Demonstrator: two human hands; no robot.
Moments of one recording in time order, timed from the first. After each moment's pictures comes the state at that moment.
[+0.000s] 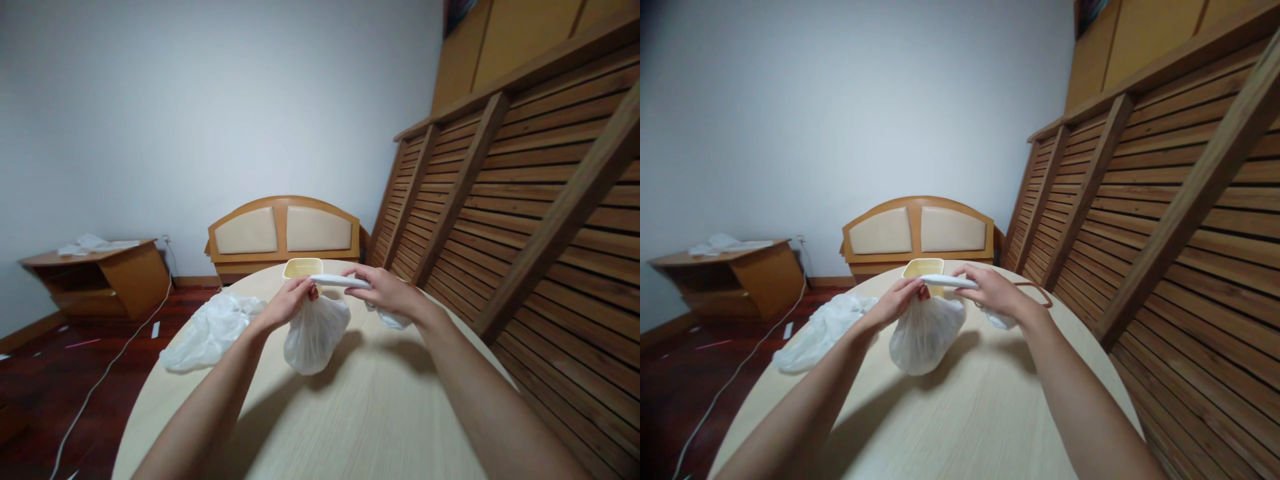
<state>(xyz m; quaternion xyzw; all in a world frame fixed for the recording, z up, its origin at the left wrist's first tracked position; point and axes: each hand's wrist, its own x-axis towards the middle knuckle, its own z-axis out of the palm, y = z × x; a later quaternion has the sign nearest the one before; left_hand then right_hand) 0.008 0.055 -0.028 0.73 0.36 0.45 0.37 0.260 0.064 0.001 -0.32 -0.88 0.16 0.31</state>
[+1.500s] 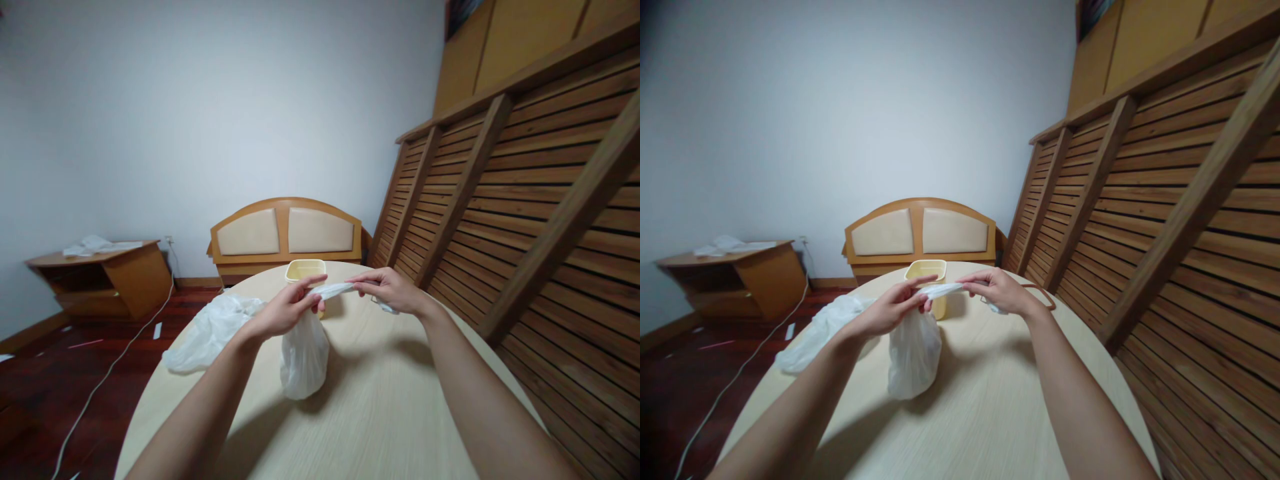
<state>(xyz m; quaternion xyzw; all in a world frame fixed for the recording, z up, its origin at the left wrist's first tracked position) -0.003 0.020 -0.008 0.78 0.33 0.38 0.38 0.264 0.073 -0.004 -0.33 -0.82 0.31 0.34</state>
